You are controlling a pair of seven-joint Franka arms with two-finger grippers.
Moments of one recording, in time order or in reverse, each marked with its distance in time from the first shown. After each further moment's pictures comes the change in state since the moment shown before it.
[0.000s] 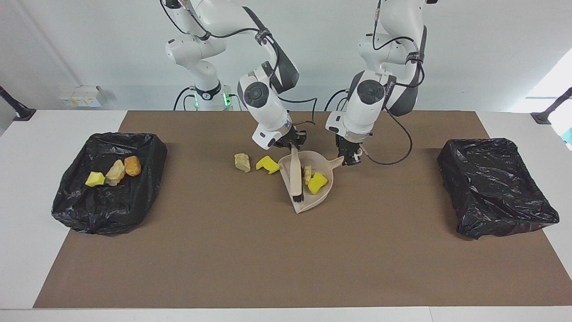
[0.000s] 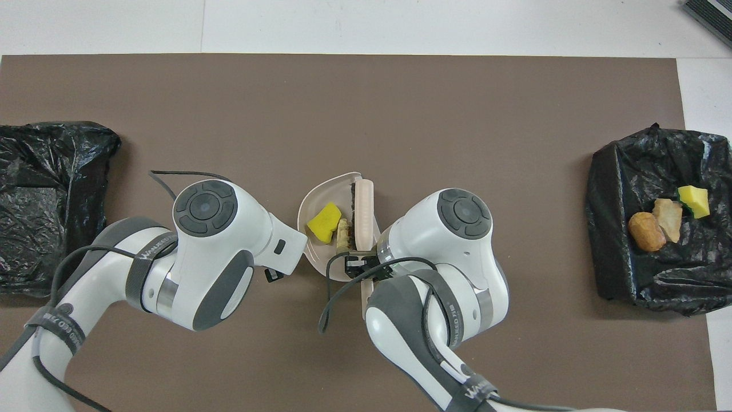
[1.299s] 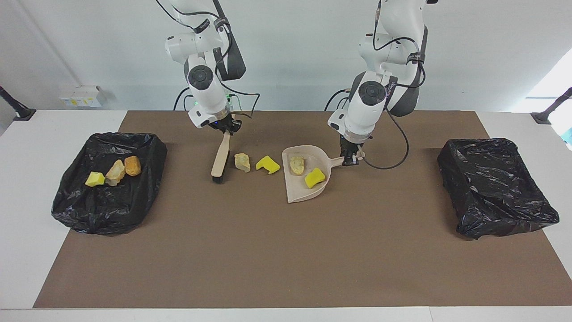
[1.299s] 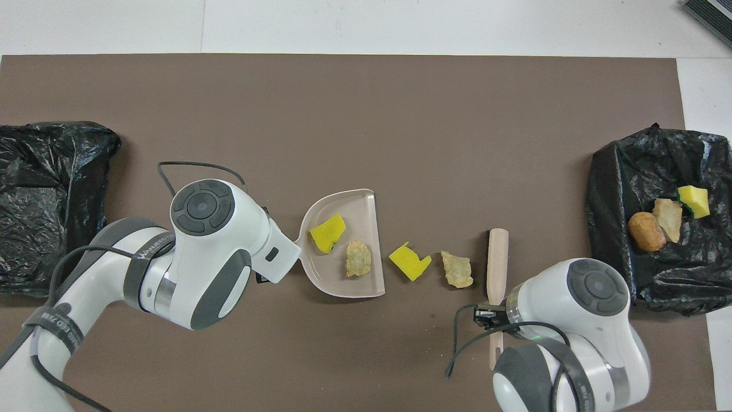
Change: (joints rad) left arm 0.000 0.000 0.008 -0.006 0.000 0.000 0.228; right arm -0.241 -0.451 0.000 -0.548 -0.298 -0.060 0.057
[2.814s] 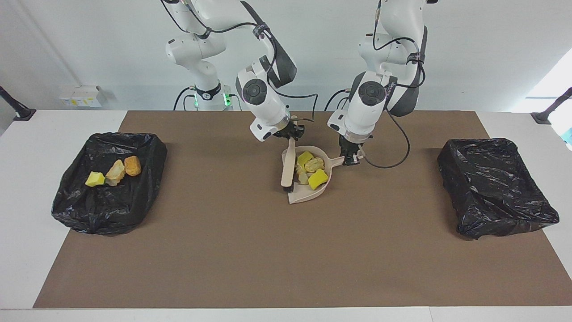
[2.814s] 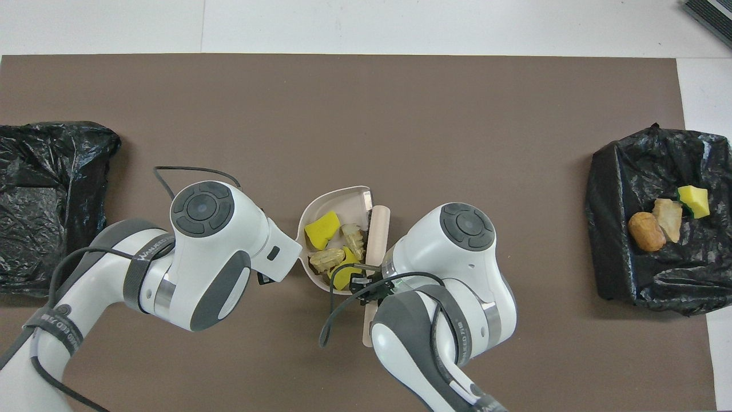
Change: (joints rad) left arm 0.001 -0.004 0.002 -0.010 -0.002 0.000 -0.099; right arm 0.258 0.388 -0.007 0.471 0.310 -0.017 0.110
